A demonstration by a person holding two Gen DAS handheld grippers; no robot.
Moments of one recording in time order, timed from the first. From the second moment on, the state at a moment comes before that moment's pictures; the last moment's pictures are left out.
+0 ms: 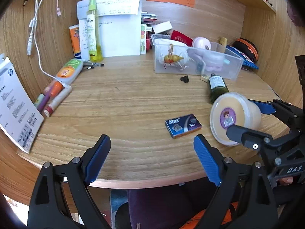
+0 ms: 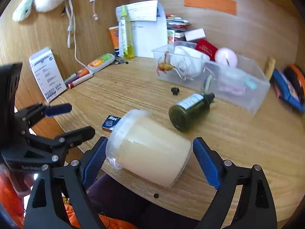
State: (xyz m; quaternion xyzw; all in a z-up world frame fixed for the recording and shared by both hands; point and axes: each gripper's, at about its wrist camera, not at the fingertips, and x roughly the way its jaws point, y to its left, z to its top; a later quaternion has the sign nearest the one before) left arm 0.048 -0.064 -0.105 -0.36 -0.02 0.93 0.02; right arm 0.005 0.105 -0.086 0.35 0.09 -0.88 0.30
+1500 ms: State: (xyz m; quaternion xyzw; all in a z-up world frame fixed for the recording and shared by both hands) left arm 0.014 0.006 -0.117 -0.35 0.02 0.94 -0.02; right arm -0.025 0.153 -0.087 0.34 0.03 -0.88 0.33
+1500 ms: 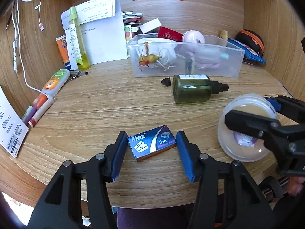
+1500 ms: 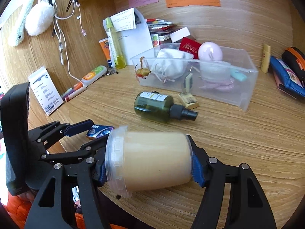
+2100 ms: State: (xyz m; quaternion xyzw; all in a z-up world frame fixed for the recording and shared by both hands) left arm 0.009 0.020 -0.083 -0.31 0.03 0.95 0.01; right arm -0.034 0.179 -0.058 0.32 0.00 -0.90 0.30
